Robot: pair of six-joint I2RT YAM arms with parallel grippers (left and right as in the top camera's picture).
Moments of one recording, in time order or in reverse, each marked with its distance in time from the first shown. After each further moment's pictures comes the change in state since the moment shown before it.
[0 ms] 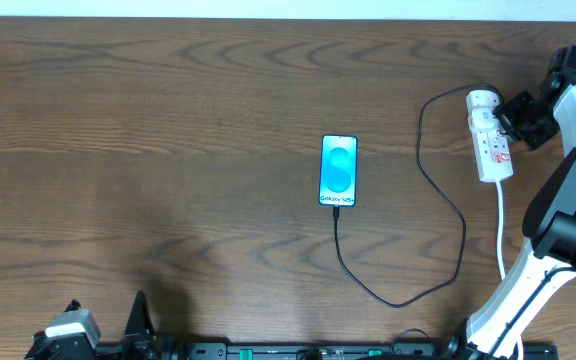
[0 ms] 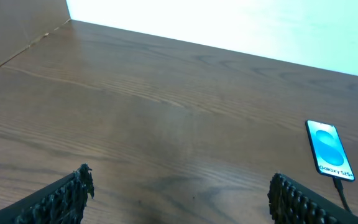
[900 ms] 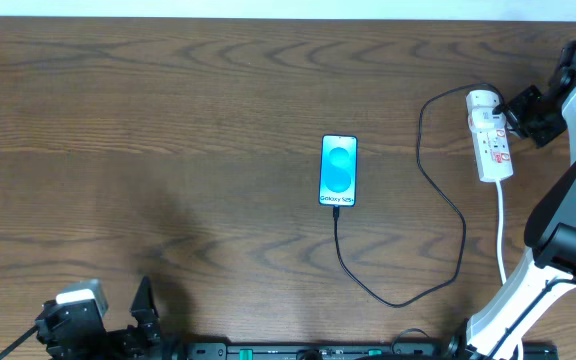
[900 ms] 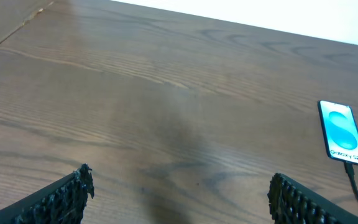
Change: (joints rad) left arm 0.000 0.129 0.000 0.001 0.000 0.000; right arm 0.000 -0.071 0.000 -0.048 0.003 -0.002
